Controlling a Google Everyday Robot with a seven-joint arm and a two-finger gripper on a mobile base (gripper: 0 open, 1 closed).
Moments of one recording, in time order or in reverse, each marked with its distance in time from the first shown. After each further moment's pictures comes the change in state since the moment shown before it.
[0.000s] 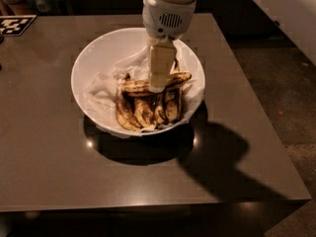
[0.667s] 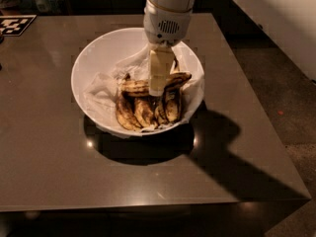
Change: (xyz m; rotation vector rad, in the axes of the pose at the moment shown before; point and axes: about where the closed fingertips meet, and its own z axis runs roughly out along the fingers) arm 0.005 -0.010 0.024 -0.066 -0.009 0.031
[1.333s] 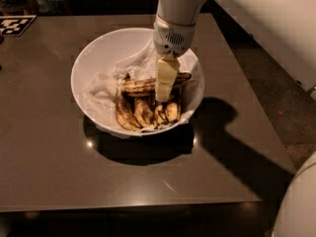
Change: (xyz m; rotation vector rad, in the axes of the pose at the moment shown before) arm 0.024 -0.014 0.036 -0.084 0.000 0.063
